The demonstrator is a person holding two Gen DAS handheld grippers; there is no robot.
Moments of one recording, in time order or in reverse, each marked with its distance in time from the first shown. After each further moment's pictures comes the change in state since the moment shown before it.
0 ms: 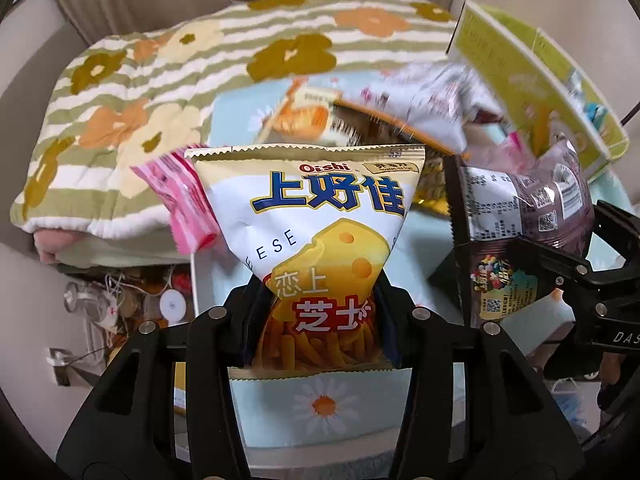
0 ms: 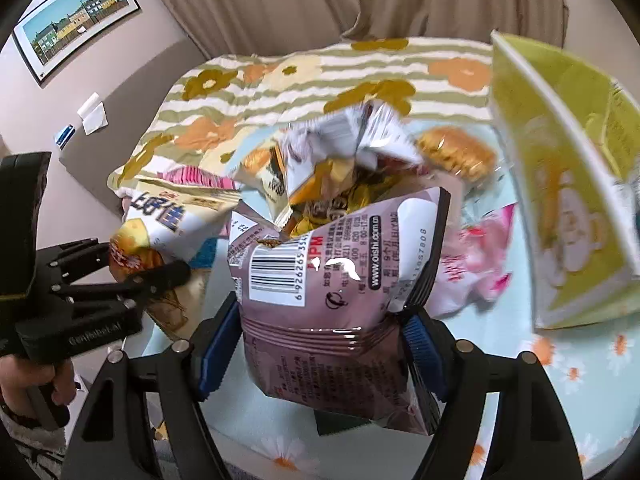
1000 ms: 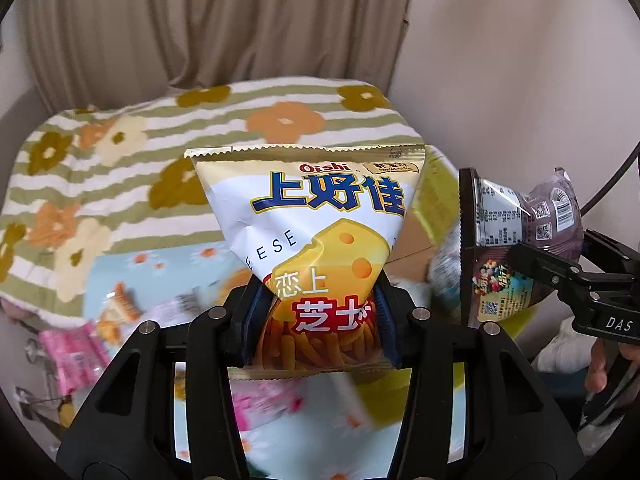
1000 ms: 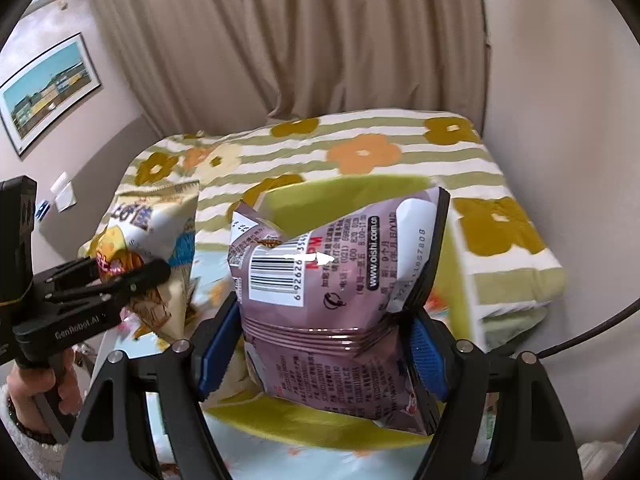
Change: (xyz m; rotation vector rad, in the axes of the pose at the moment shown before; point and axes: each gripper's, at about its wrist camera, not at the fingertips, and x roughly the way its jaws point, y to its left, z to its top) left arm -0.040 -0.261 0.200 0.001 -0.222 -0.123; right arm -0.158 -0.252 0.106 0.064 -0.180 -0.120
